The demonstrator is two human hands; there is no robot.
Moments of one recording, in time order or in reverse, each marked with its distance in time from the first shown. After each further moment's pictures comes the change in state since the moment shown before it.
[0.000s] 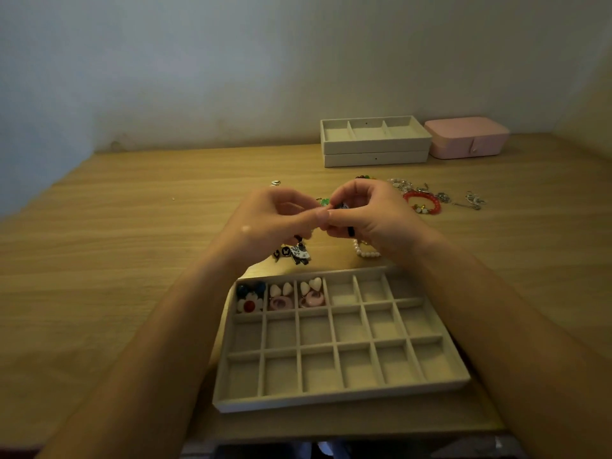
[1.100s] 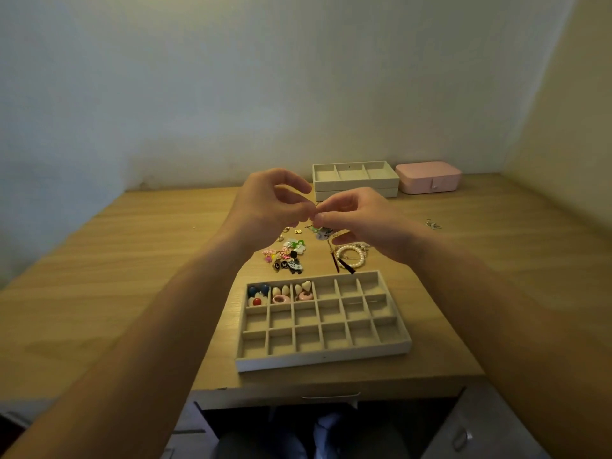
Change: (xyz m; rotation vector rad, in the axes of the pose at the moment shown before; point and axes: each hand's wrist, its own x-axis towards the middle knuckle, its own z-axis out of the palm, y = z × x) left_hand -0.049 0.091 -0.011 0.085 0.184 0.148; right_hand -0.060 -0.074 0.004 -0.348 -0.084 -0.096
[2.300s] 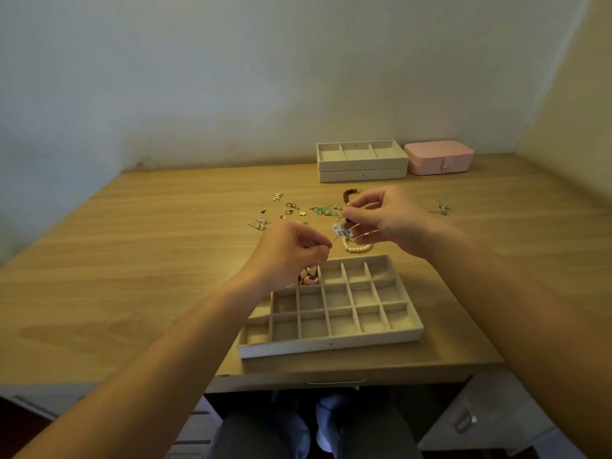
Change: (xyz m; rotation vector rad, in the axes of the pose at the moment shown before) left_hand -0.021 -0.074 0.046 0.029 -0.187 -0.135; right_hand 0.007 0.047 -0.012 0.110 0.101 0.195
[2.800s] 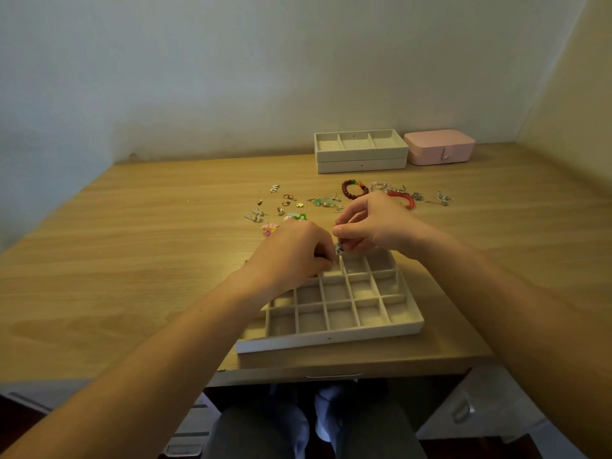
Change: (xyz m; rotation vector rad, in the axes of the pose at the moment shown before) left_hand -0.002 0.006 0.007 0.561 -0.111 0.254; right_hand 0.000 0.014 0.013 -0.216 -0.068 0.014
